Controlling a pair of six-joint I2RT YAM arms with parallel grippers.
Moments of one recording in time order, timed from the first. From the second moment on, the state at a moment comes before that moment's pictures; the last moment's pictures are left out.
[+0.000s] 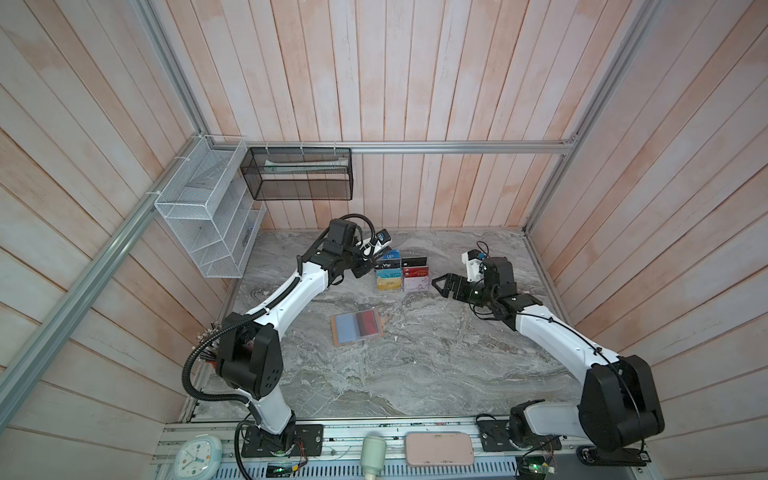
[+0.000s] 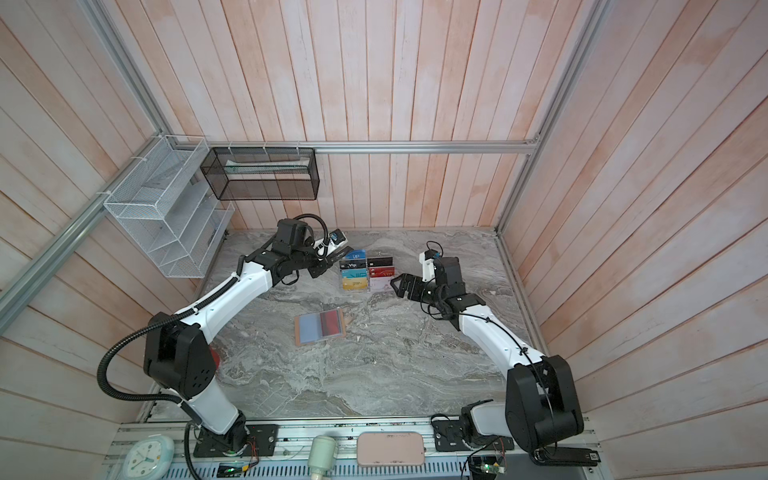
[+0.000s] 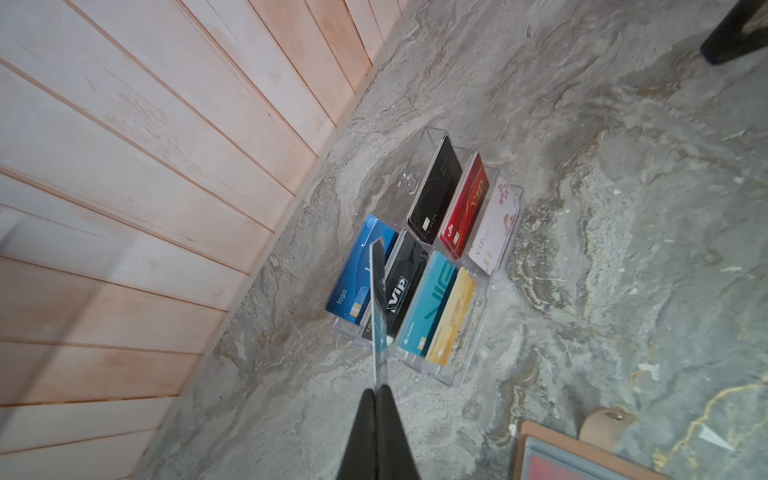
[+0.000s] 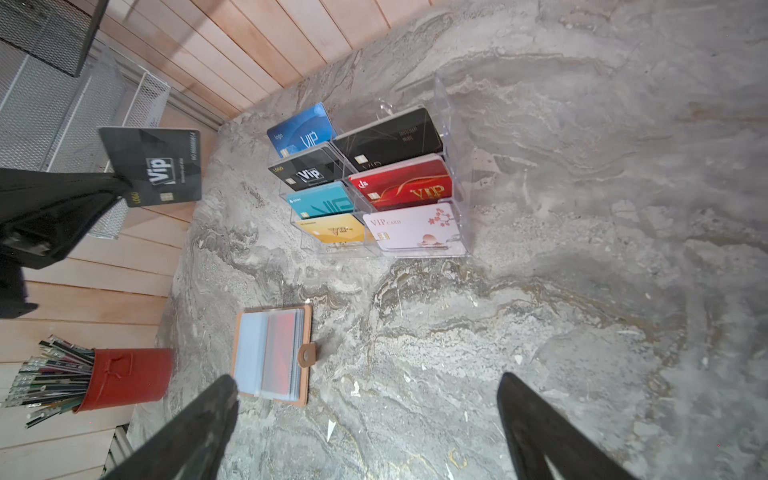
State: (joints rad) left arm -0.41 1.74 1.49 -0.42 0.24 0.74; right arm 0.30 1.36 0.89 -0.15 -0.39 0.51
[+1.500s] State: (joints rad) left arm -0.45 2.07 1.75 -0.55 0.18 1.13; right arm 0.40 1.50 1.07 -0.17 -0.27 0.31
